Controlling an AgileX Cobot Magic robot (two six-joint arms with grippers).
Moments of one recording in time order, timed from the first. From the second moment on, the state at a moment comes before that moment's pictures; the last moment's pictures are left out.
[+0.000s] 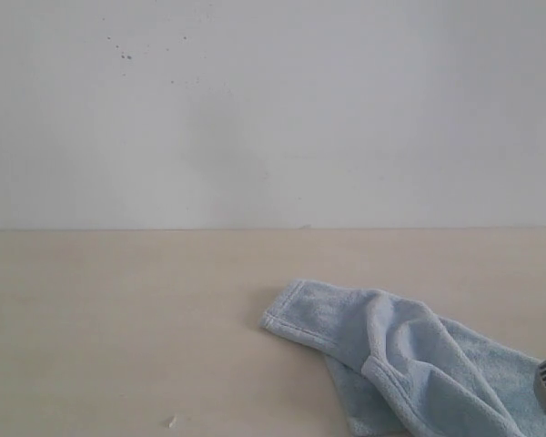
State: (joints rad) left arm -0.01 0.00 0.00 0.11 0.09 0.00; right arm 0.75 0.90 -0.46 -0.39 0.83 0.53
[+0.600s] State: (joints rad) left arm -0.01 0.00 0.00 0.11 0.09 0.00; right arm 0.75 0.88 -0.46 -0.31 0.81 0.47
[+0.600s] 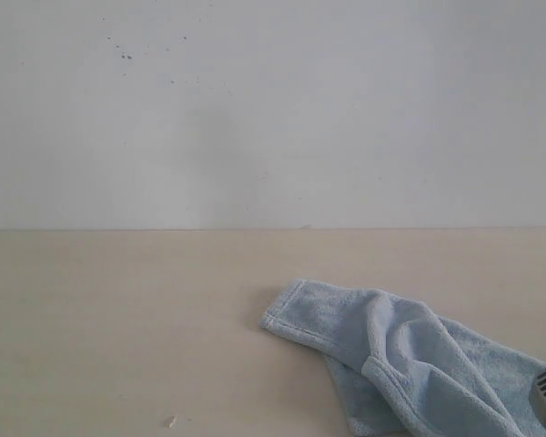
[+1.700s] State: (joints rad) left arm -0.01 0.00 0.00 0.11 0.09 0.00; right arm 0.75 0.99 -0.46 -0.50 0.70 0.72
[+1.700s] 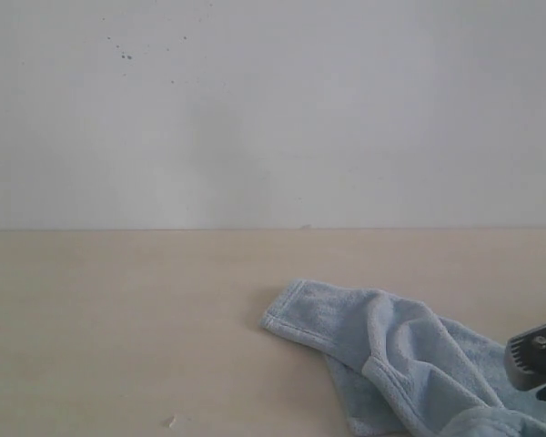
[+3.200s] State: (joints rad) left arm -0.01 0.00 0.00 0.11 0.09 0.00; right arm 0.78 1.36 -0.60 -0.78 0.59 0.89
